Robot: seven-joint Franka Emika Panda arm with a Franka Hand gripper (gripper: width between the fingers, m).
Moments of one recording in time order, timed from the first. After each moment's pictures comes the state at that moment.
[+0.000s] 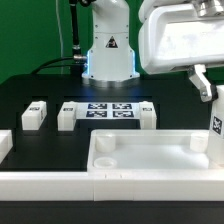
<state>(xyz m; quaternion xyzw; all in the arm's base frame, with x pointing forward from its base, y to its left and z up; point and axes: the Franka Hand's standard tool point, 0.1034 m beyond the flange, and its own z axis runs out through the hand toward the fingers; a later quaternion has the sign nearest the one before) 0.638 0.102 0.120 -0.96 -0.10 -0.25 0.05</state>
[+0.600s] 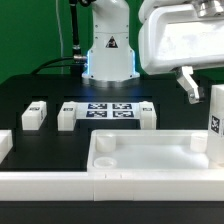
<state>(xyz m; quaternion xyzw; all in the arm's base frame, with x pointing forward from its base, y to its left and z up) 0.638 0.102 0.120 -0.96 -0.10 -0.25 0.05</state>
